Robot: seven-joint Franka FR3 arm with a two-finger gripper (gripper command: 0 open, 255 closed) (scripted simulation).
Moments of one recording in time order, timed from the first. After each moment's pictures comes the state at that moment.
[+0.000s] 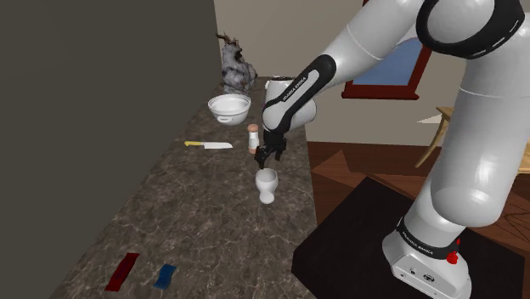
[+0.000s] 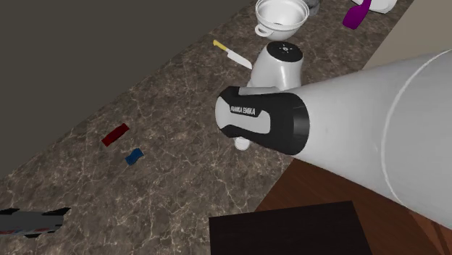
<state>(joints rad) 0.12 0.18 0.03 -2.34 0.20 2.57 -0.03</state>
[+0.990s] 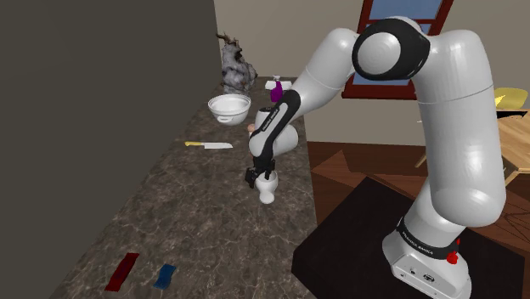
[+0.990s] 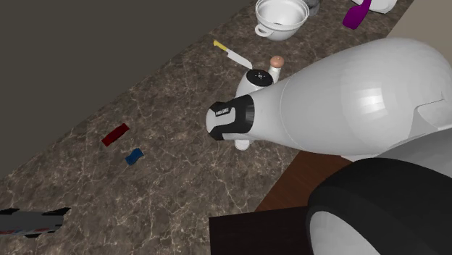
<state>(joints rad) 0.12 0.52 0.08 -2.17 0.26 2.73 -0.08</state>
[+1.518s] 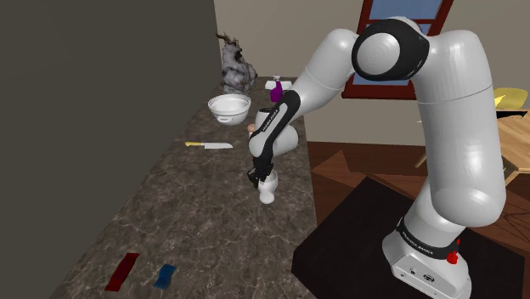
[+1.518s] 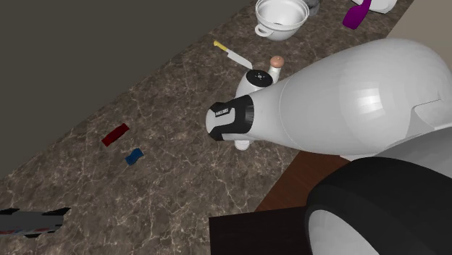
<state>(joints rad) 0.12 0.52 0.08 -2.17 0.26 2.73 -0.08</state>
